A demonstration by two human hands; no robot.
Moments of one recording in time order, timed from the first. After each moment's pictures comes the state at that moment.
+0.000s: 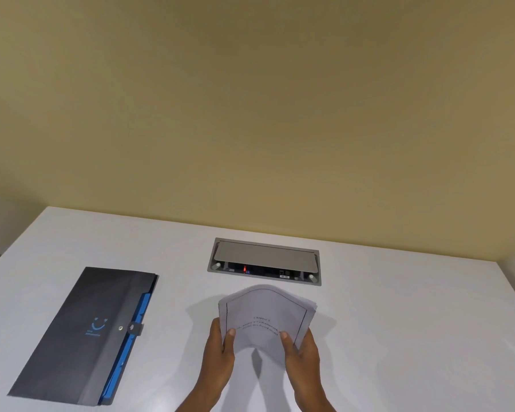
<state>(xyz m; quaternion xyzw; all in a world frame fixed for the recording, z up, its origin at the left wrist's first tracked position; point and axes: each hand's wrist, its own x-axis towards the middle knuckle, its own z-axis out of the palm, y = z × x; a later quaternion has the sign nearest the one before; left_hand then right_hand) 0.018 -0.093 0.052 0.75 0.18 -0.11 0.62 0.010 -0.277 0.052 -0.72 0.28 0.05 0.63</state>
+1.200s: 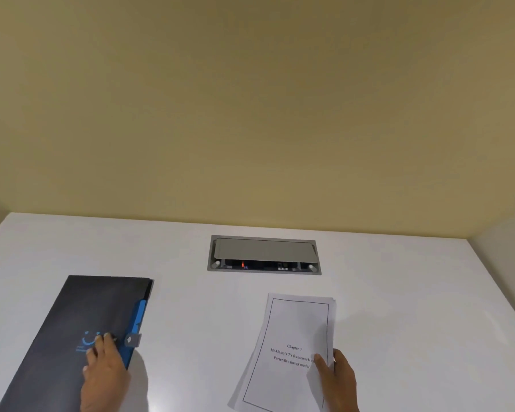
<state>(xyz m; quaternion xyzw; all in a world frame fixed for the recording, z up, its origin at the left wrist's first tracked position) 0.040 0.159 -0.004 0.93 0.26 -0.19 0.18 -0.042 -0.292 0.030 -0.79 0.41 0.05 0.46</state>
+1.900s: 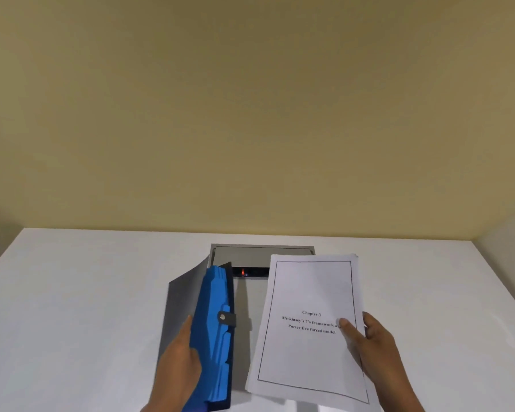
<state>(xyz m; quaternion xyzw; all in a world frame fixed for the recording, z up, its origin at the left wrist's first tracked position) 0.027 0.017 0.093 0.91 0.13 -0.13 0.37 -0.014 -0.345 0.164 -0.75 0.31 0.02 0.58</state>
